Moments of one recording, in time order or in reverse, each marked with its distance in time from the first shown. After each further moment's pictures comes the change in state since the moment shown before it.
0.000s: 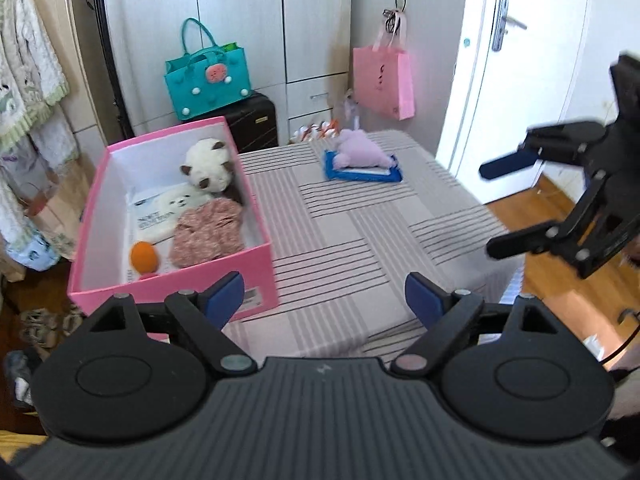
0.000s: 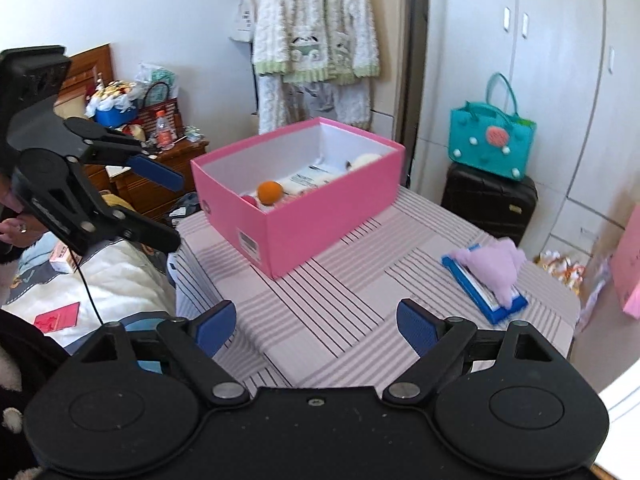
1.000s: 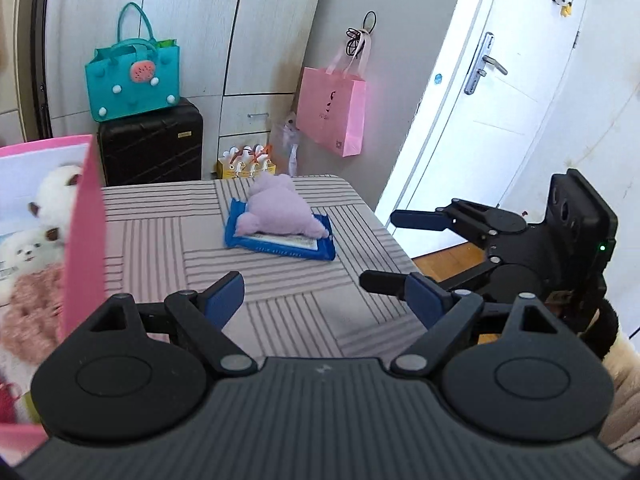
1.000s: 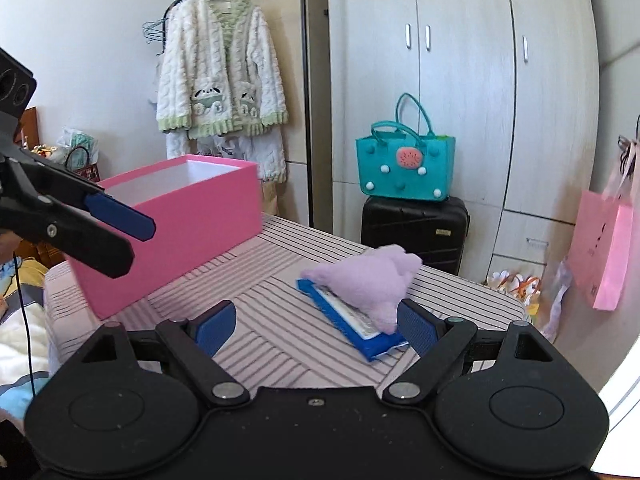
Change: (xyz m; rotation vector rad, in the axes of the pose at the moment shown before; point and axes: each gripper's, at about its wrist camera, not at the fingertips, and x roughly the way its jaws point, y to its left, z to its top) left arm 0.149 -0.039 0.070 -0.122 -0.078 -0.224; right arm 0.077 -0.151 -0.048 0.101 -0.231 -0.145
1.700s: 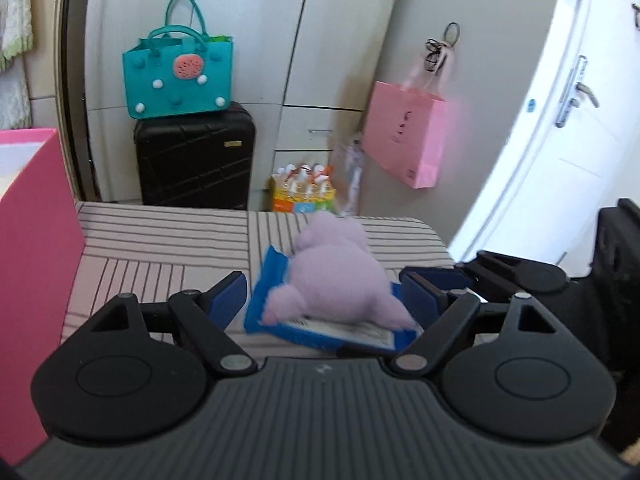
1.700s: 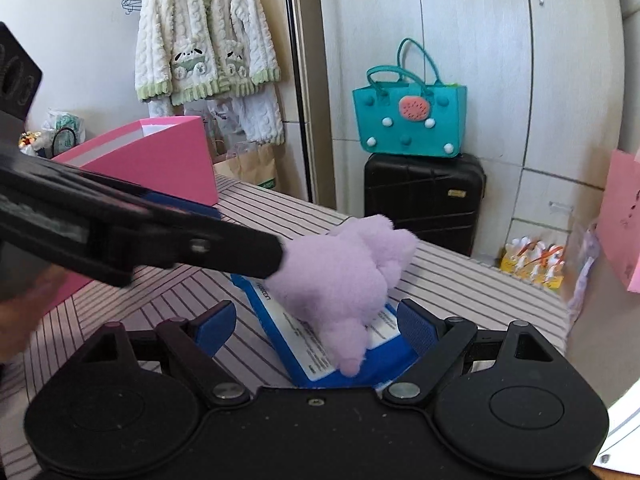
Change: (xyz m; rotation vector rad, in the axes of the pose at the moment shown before) left arm 0.130 0.027 0.030 -0.109 -0.073 0.185; right arm 0.105 -0.047 0.004 0.045 0.123 0.063
